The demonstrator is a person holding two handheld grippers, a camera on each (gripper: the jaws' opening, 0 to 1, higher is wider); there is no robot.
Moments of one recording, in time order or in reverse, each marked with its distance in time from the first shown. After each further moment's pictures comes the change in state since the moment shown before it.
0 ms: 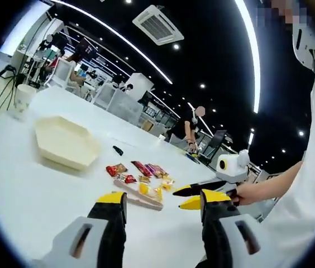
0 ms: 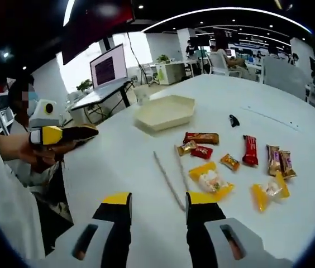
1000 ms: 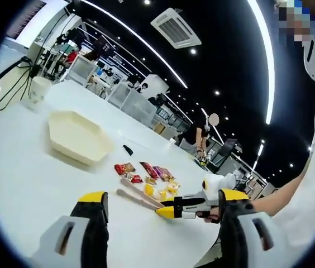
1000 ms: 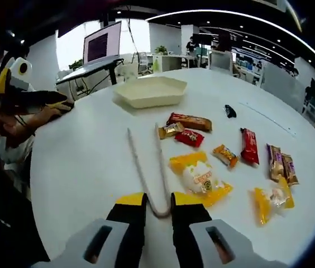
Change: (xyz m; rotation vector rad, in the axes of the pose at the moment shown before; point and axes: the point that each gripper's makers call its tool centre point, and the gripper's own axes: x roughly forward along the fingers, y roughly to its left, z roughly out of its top) left arm -0.005 0.004 0.003 -0.080 -0.022 0.086; right arm 0.038 -0.034 -0.031 -0.105 0.077 -0.107
